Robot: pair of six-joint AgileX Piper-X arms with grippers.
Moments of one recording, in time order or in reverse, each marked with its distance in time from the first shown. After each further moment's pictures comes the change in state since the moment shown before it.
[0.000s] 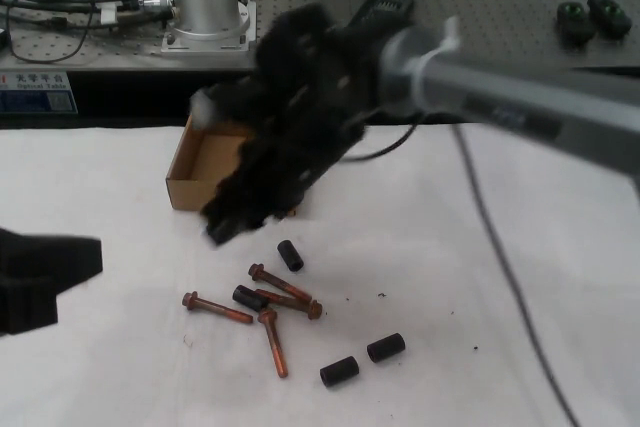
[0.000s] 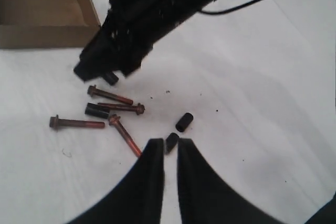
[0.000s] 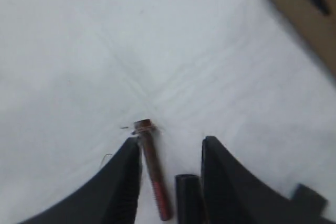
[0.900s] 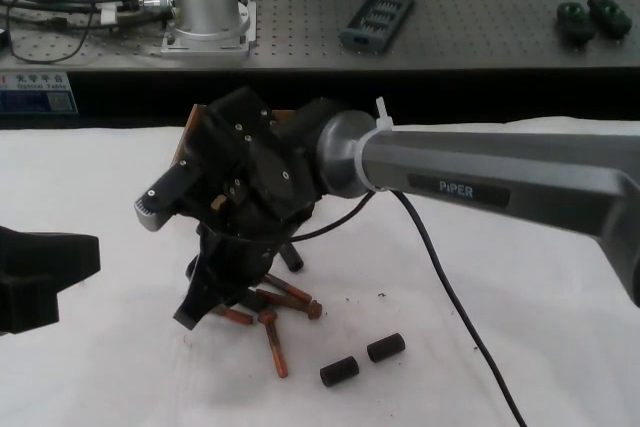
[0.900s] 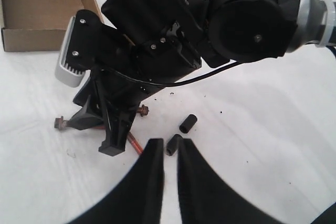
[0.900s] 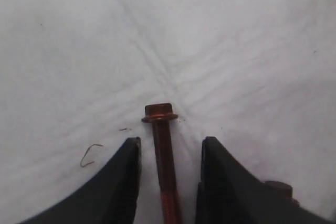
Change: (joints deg) left arm 0.0 0.0 0.0 0.3 -0.7 0.1; right arm 7.9 0.0 8.7 -7.6 16.1 -8.2
